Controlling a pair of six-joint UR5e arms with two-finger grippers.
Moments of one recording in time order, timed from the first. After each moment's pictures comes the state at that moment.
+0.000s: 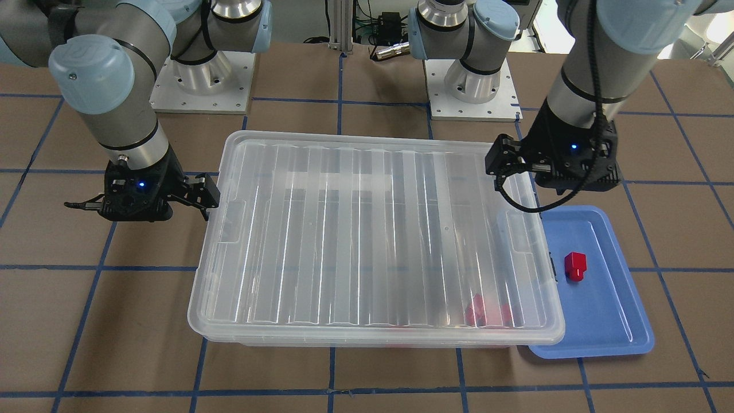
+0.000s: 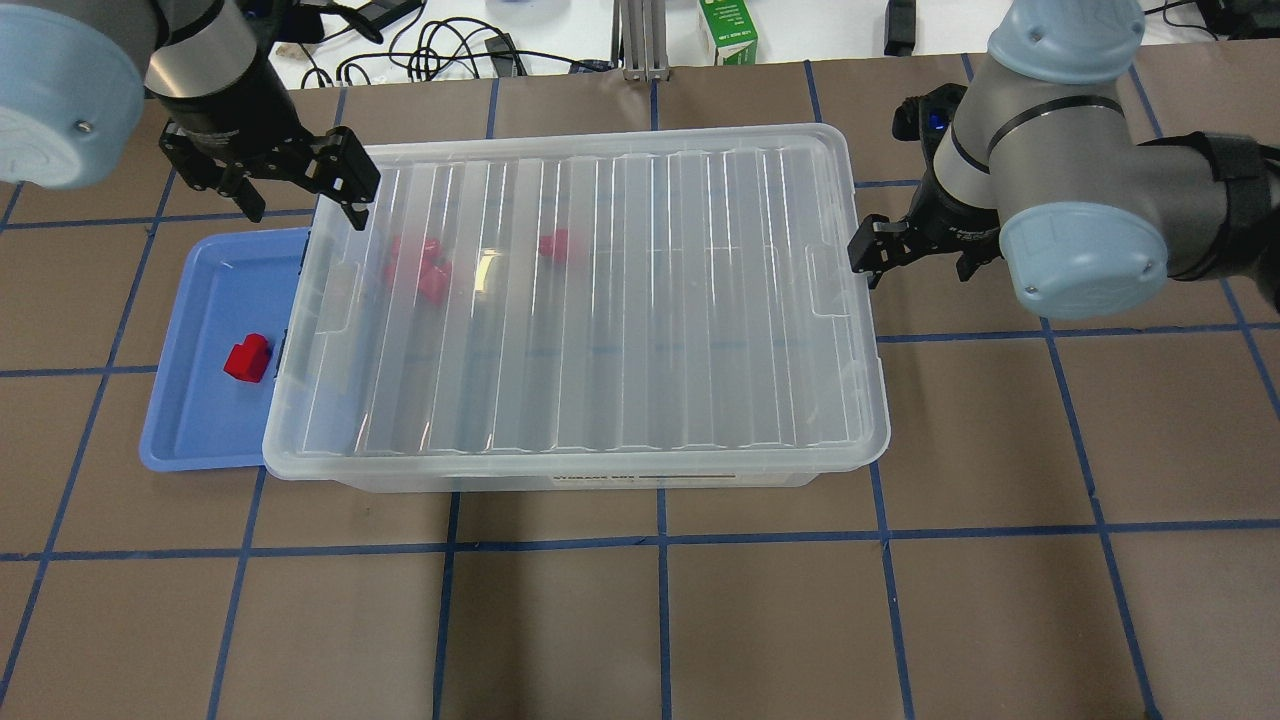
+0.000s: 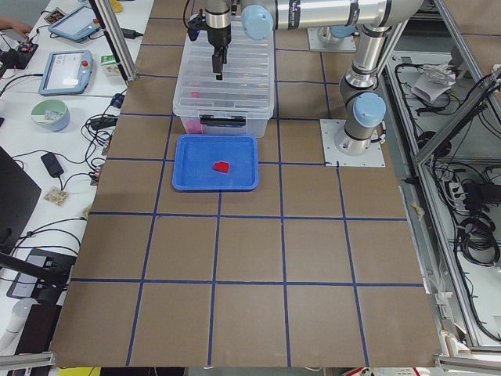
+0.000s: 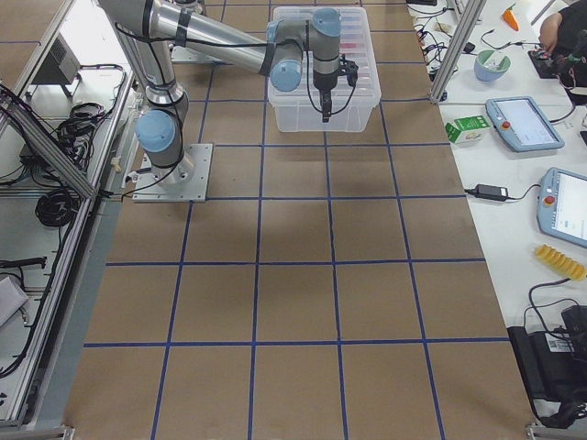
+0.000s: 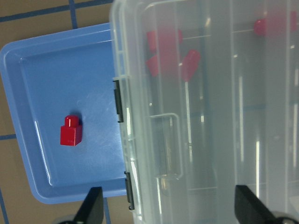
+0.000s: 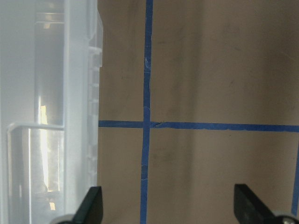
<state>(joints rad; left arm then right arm) -1.54 -1.67 -1.52 -1.51 1.64 0.13 1.53 -1.46 1.83 -2.02 -1.58 -0.08</state>
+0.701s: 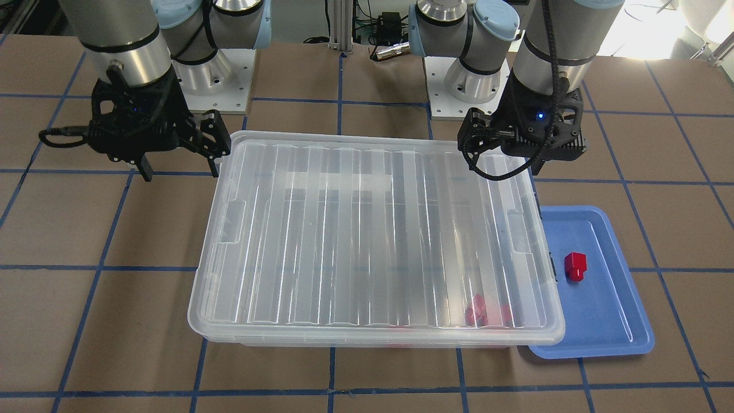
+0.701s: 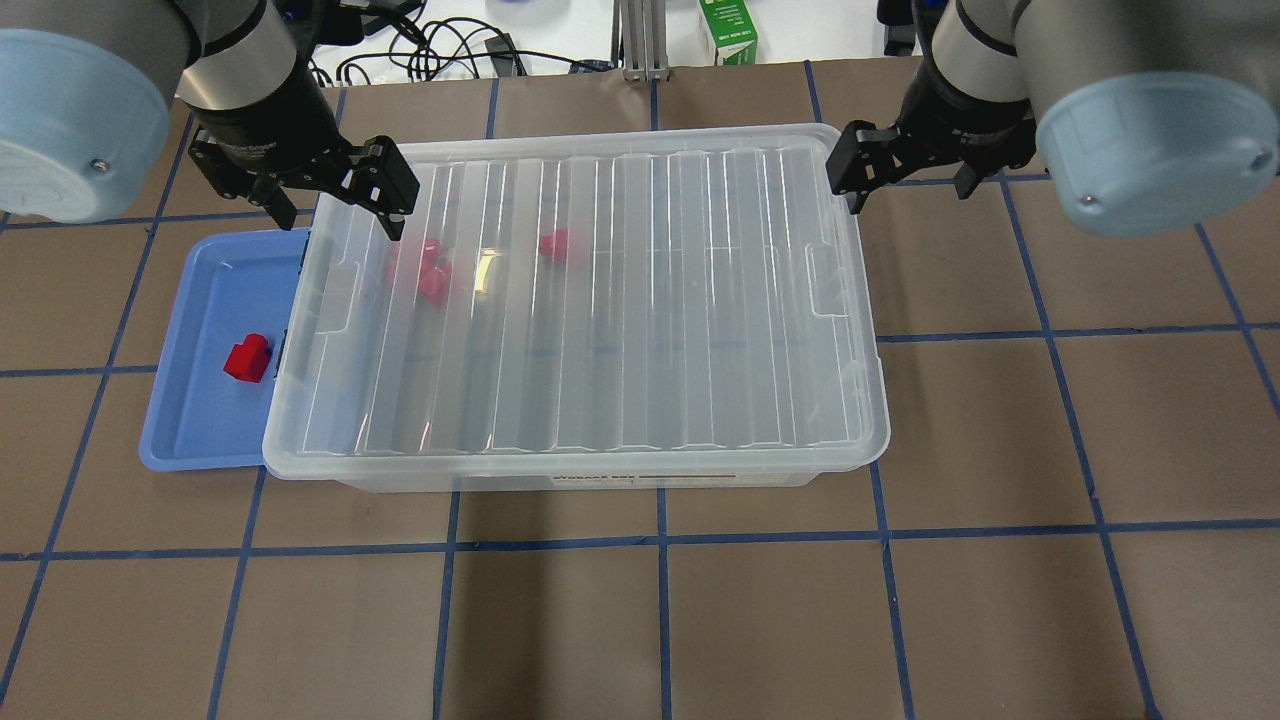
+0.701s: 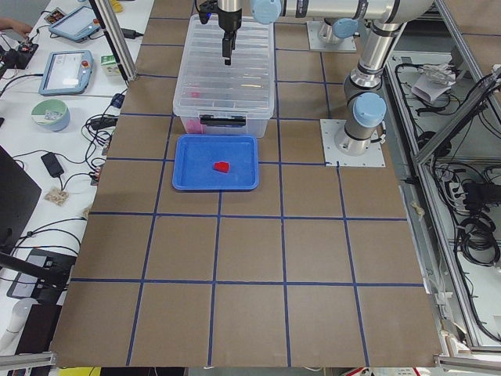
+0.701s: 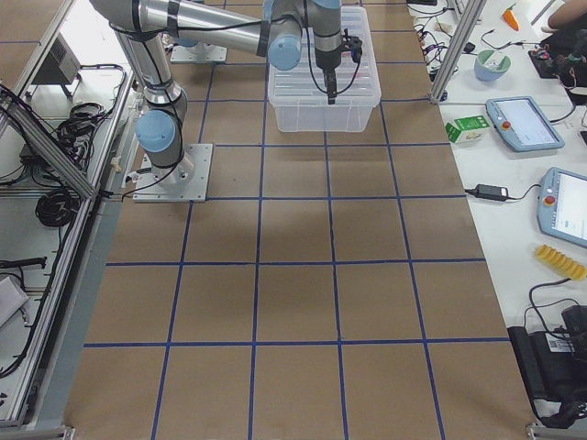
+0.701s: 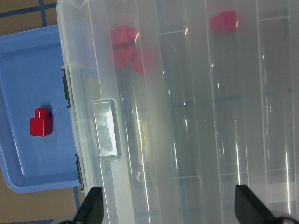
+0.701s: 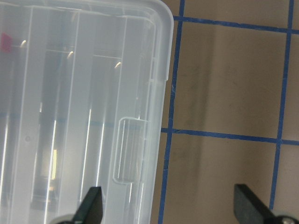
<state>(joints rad) -1.59 -1.62 -1.54 -1.52 1.63 0.11 1.64 -1.55 1.58 -1.75 -1.59 -0.05</state>
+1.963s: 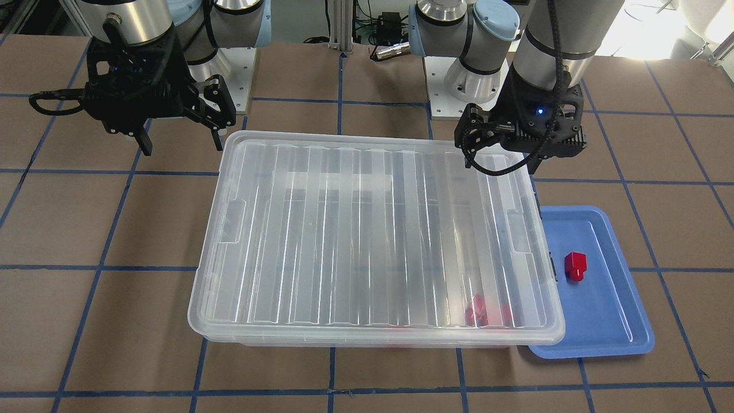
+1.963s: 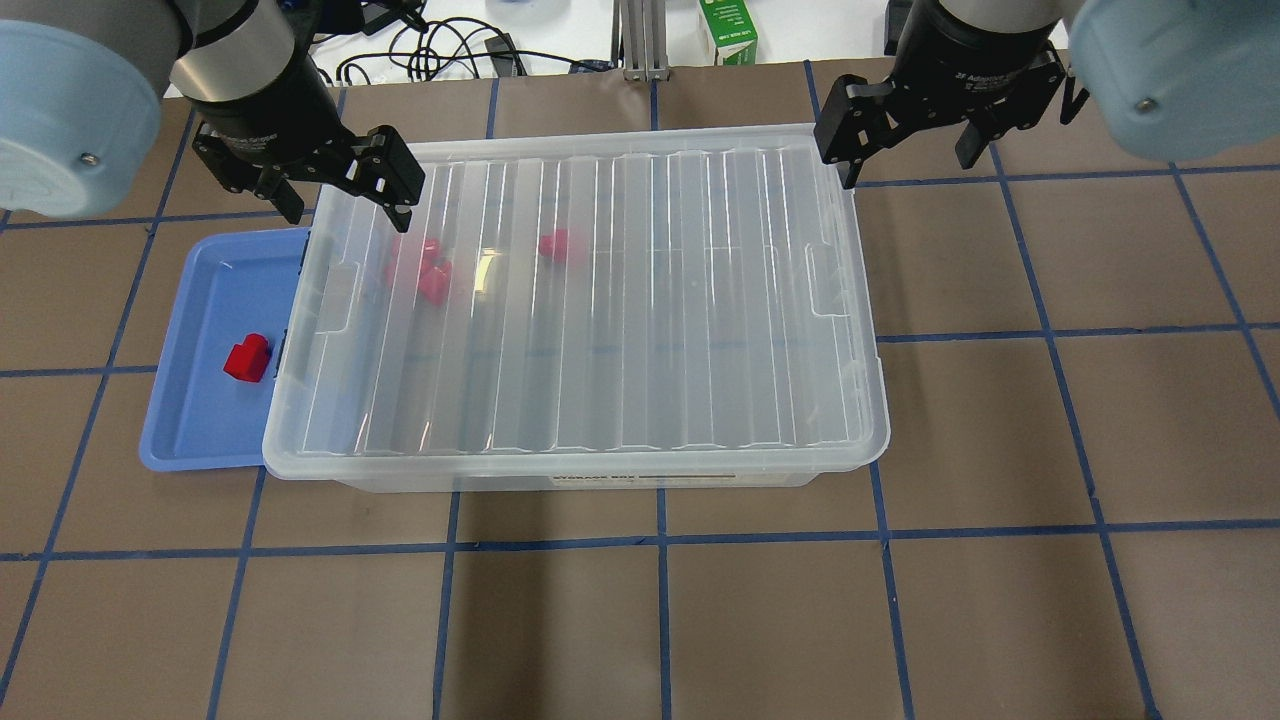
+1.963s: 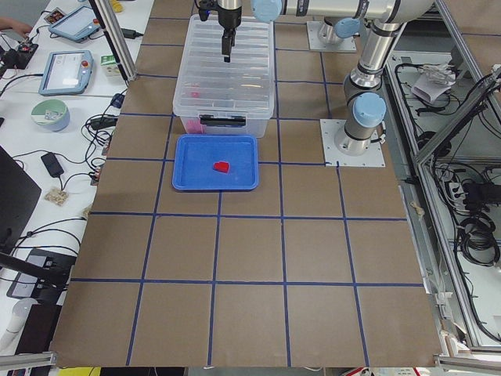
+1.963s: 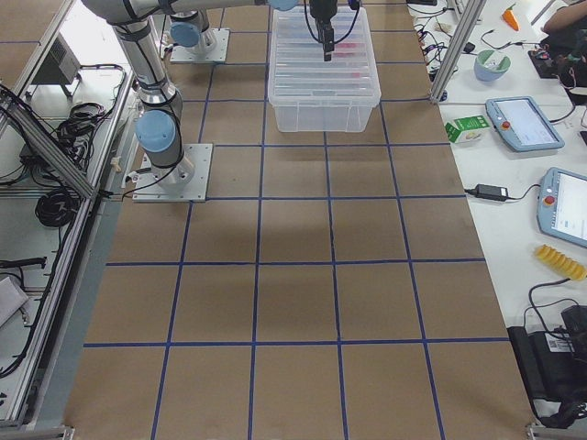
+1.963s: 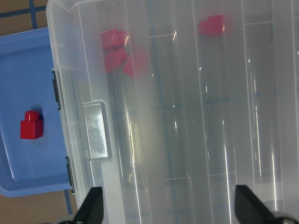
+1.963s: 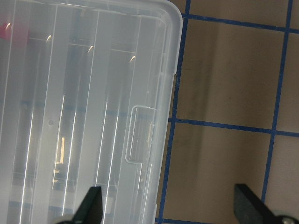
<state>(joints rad) -1.59 -1.61 -1.52 -1.52 1.60 0.11 1.66 -1.54 1.48 -1.63 -1.59 -0.05</state>
